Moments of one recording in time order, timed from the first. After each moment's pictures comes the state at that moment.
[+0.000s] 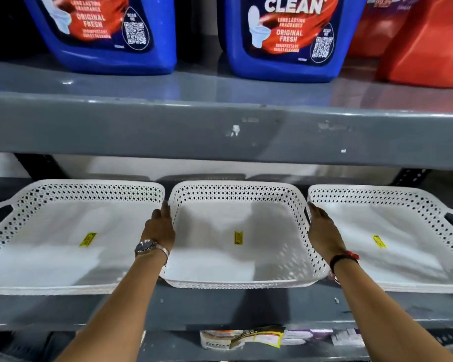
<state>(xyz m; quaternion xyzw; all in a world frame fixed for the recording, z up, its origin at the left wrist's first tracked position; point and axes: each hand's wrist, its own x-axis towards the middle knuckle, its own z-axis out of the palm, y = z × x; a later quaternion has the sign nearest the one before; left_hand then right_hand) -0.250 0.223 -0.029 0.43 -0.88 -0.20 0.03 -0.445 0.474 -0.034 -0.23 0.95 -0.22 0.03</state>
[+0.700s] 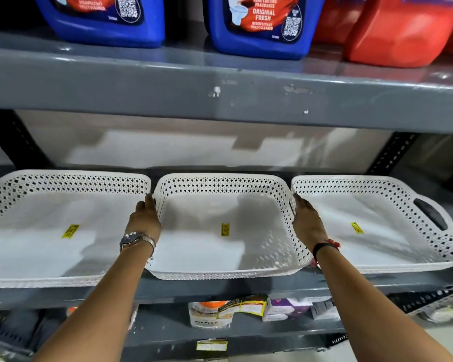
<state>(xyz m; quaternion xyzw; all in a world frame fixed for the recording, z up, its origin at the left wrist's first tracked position) -0.226 0.241 -0.032 0.44 -0.87 -0.19 0.04 -0.420 0.490 -0.035 -0.22 0.95 -0.24 0.04</state>
